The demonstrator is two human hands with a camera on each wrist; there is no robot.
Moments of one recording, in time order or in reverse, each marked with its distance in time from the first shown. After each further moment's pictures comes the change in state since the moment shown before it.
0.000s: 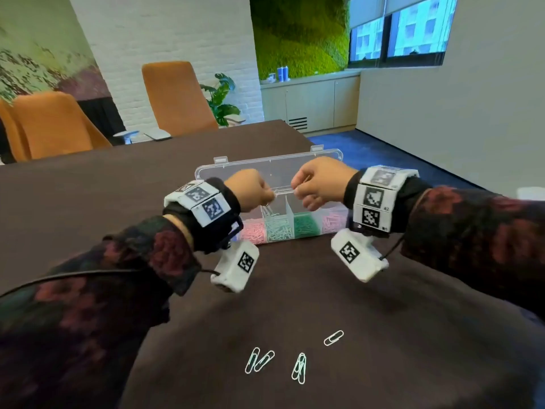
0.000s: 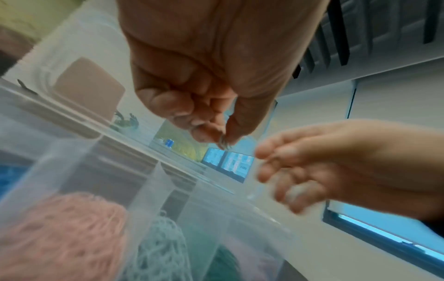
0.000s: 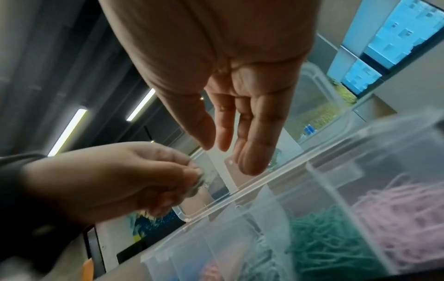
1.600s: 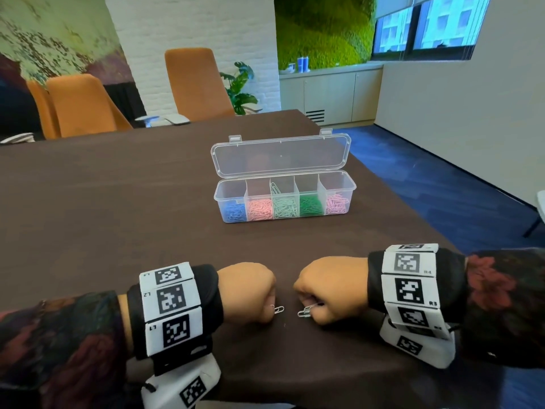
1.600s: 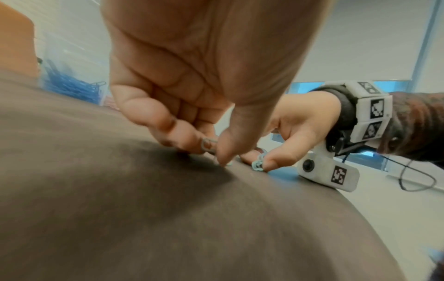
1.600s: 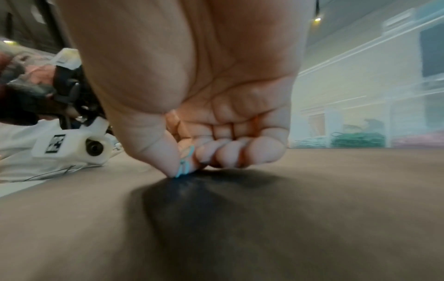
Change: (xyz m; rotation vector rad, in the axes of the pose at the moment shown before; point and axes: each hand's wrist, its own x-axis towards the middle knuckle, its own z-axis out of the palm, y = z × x) left_hand -0.160 0.016 0.070 0.292 -0.449 0.147; right_hand -0.128 0.039 0.074 -0.969 -0.622 -0.442
